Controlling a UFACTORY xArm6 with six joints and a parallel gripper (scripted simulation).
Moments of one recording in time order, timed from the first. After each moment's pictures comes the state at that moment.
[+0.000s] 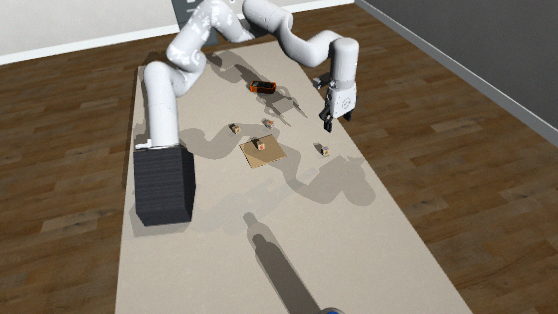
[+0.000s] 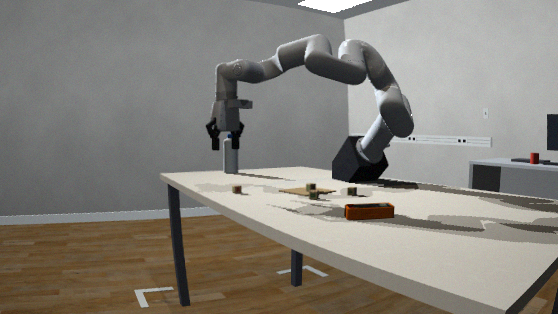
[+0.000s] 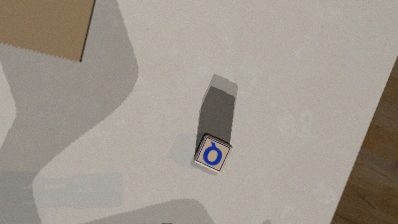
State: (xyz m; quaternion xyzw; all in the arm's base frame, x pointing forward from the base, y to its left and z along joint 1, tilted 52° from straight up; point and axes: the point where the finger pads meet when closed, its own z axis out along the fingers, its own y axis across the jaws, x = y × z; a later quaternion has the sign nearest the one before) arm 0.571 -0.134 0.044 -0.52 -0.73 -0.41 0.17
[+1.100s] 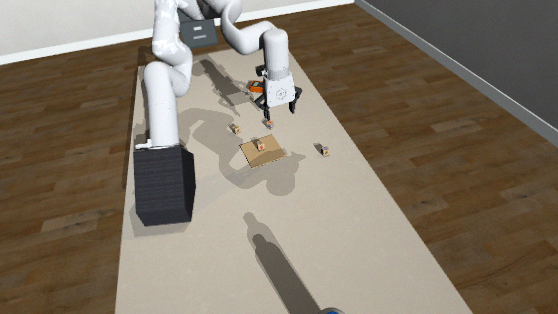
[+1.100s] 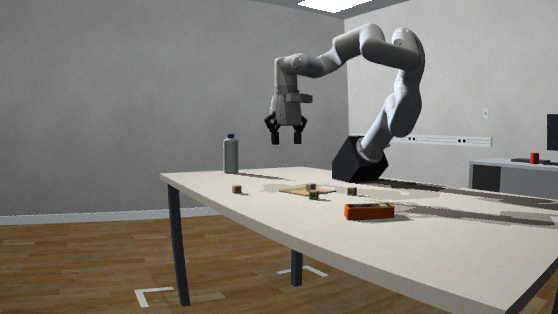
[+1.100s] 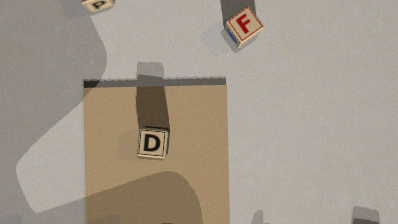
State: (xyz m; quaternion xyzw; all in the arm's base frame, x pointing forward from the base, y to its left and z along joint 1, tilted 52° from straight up) arm 0.392 -0.063 0.106 -0.61 -0.66 -0.38 0.22
